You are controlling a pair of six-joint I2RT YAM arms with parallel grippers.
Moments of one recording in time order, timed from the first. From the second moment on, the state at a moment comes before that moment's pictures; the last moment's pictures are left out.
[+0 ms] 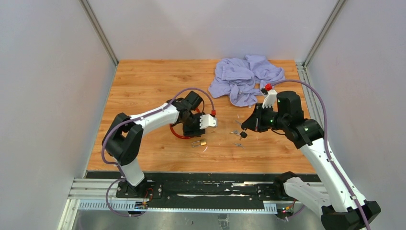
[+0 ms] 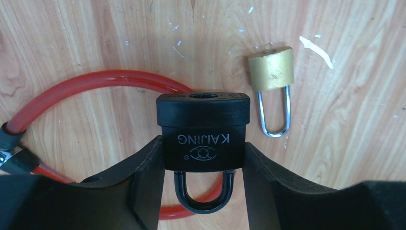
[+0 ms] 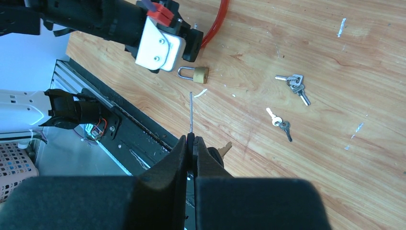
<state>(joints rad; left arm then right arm) -0.65 1.70 1.16 -0.68 0.27 0.88 0.37 0.91 1.02 -0.75 -0.44 0.34</state>
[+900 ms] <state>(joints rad) -0.68 1.84 1.25 -0.61 0.26 0.90 0.37 0.90 1.02 -0.75 -0.44 0.34</state>
